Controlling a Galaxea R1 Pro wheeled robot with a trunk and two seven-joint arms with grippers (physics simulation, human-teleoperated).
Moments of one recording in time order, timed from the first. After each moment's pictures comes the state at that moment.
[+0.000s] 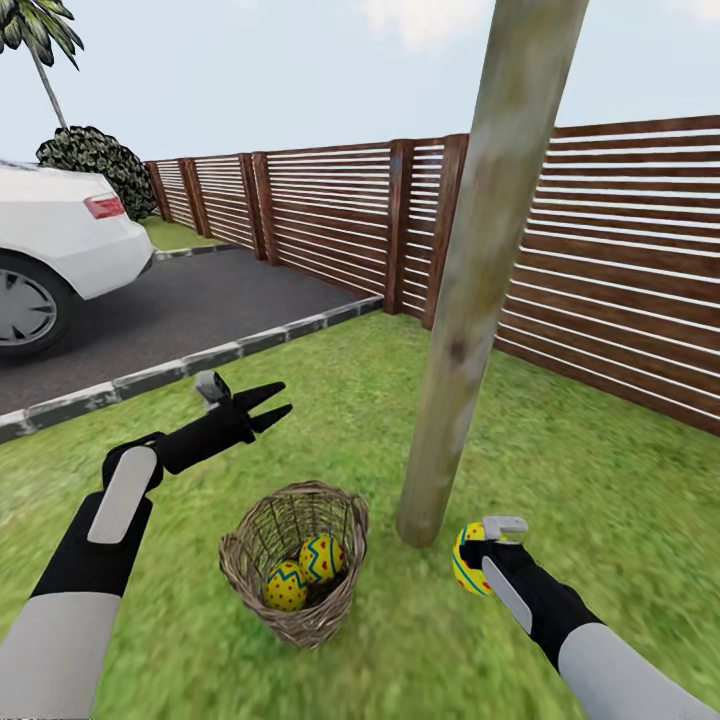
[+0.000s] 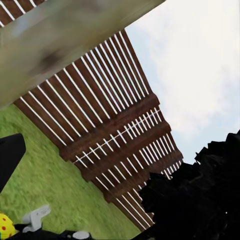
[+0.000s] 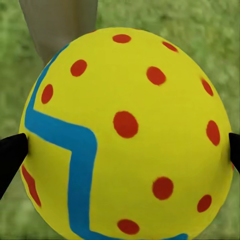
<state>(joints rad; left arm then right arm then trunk) -0.69 0.14 0.07 -1.30 1.06 1.01 -0.65 -0.65 -0.11 0.40 -0.65 -0.47 0.44 -0.36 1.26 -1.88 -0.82</state>
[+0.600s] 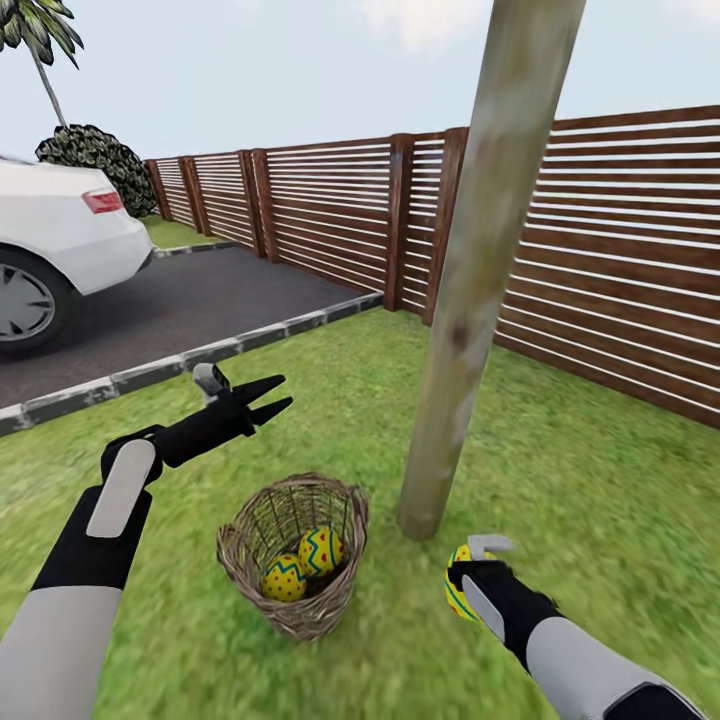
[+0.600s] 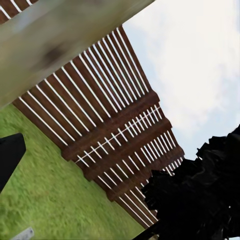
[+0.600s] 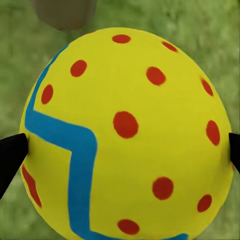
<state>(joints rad) -0.71 0.14 0.07 -1.31 1.06 1.02 -0.65 -0.71 -0.01 0.41 -0.37 -0.40 0.35 -0.36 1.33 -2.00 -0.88</state>
